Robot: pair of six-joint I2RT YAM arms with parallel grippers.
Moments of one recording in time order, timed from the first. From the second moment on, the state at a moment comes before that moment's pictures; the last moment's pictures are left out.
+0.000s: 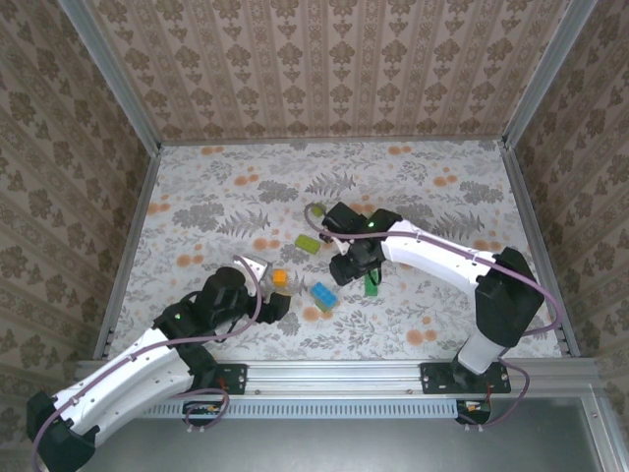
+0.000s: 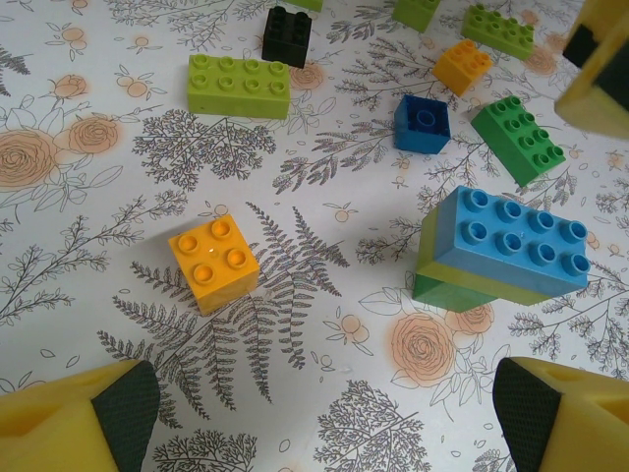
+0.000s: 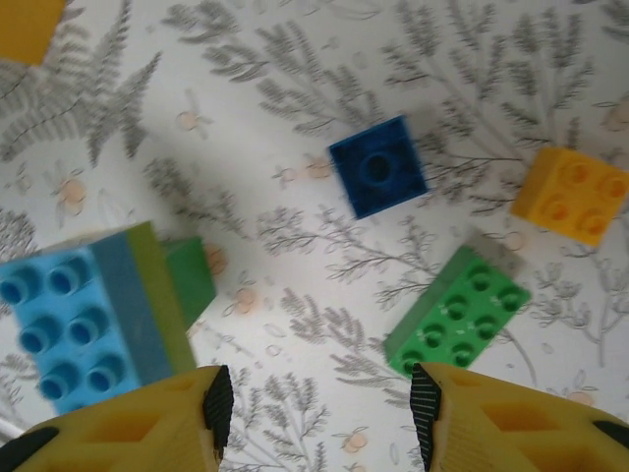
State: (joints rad) left arm -0.83 0.59 0.42 -0.48 0.00 -0.29; right arm 0.77 1.65 1.30 -0.96 0.02 0.27
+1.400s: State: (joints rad) left arm -0.83 0.59 0.42 -0.48 -0.01 -0.29; right arm 0.69 1.95 1.39 -0.82 -0.02 0.32
